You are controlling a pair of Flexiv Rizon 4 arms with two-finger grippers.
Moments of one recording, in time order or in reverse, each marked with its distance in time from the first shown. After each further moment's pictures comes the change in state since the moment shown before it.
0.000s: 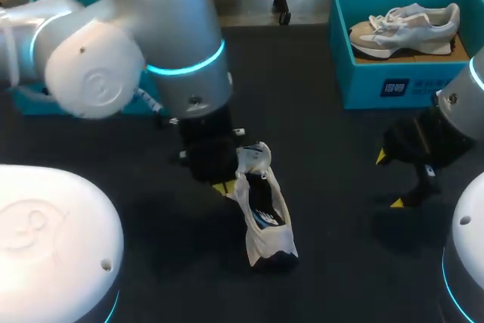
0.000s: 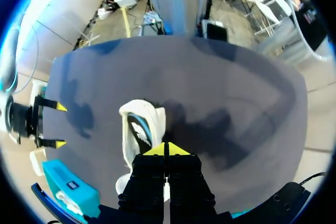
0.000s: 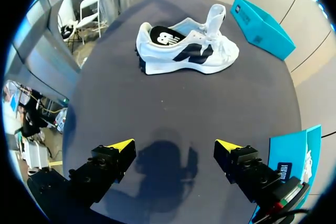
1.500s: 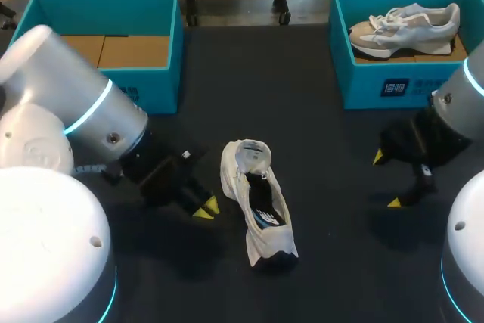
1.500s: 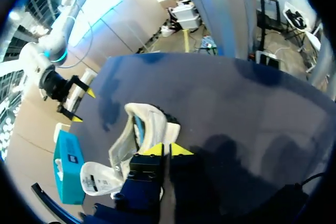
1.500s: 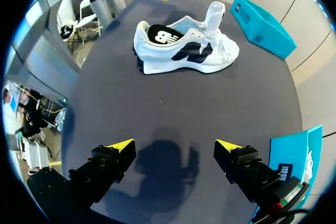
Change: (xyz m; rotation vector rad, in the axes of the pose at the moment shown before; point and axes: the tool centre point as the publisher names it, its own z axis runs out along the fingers) left arm 0.046 -0.005 0.049 0.223 -0.428 -0.241; right arm -0.003 0.000 0.004 0.003 0.002 0.001
